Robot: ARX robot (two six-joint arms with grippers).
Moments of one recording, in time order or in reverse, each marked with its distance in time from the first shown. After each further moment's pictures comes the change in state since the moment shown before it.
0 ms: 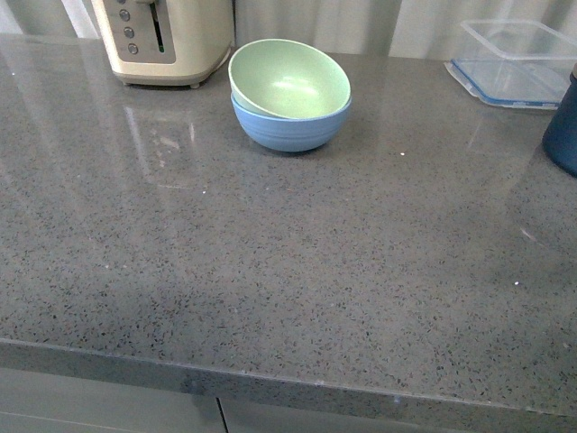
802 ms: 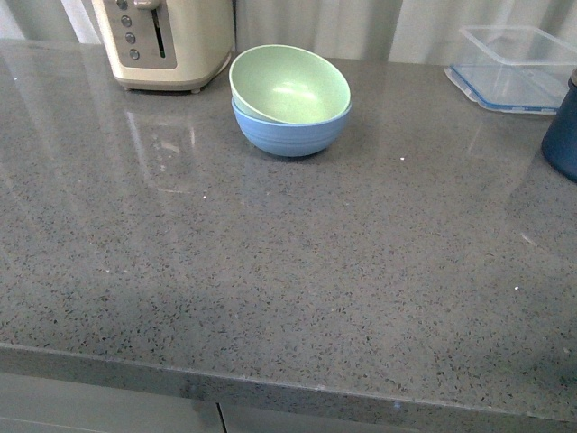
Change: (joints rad) left arm 0.000 0.000 0.000 0.000 0.000 0.000; right arm 0.000 -0.451 -0.148 -0.289 -0.001 0.000
